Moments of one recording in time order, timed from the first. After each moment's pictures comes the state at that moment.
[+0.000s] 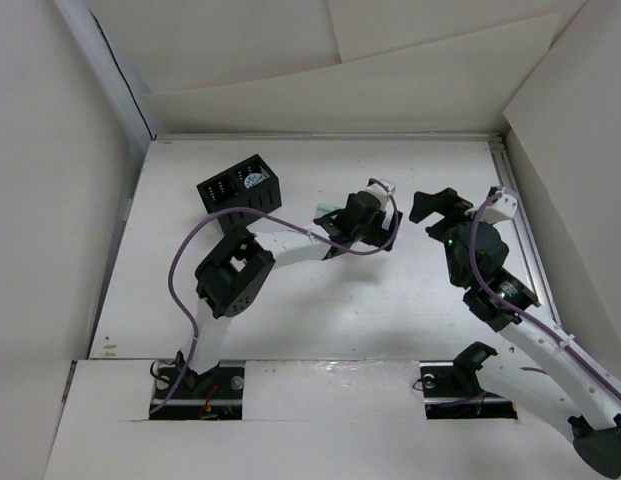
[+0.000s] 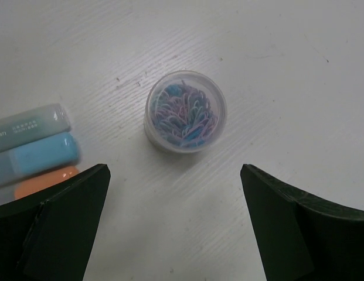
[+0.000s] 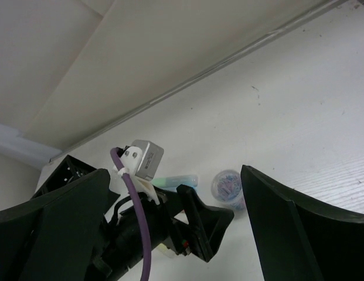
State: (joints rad) left arm -0.90 2.04 1.41 0.06 -0.10 -0.32; right arm 0.60 0.76 0.76 -0.06 0.67 0.60
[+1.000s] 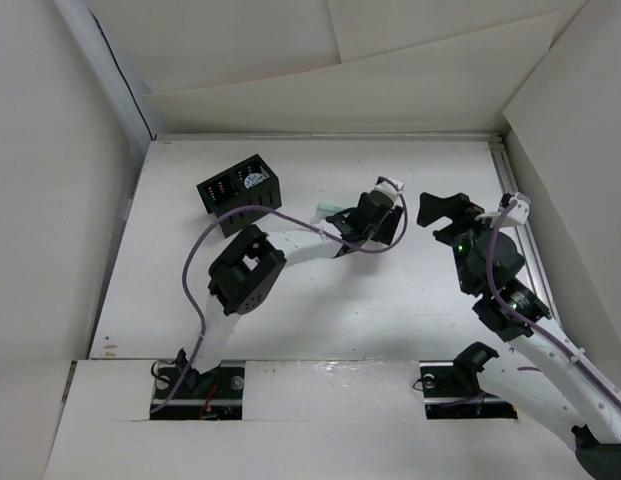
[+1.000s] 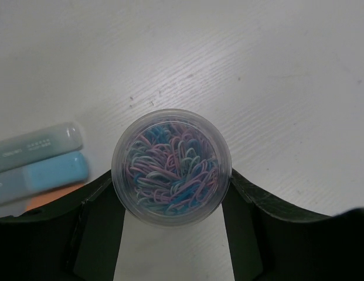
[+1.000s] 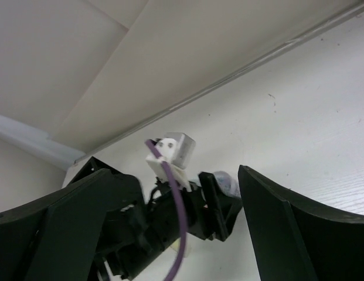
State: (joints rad) left arm -0.92 2.17 1.58 -0.01 -0.23 -0.28; right arm 0.60 0.68 0.75 -0.06 0.63 0.60
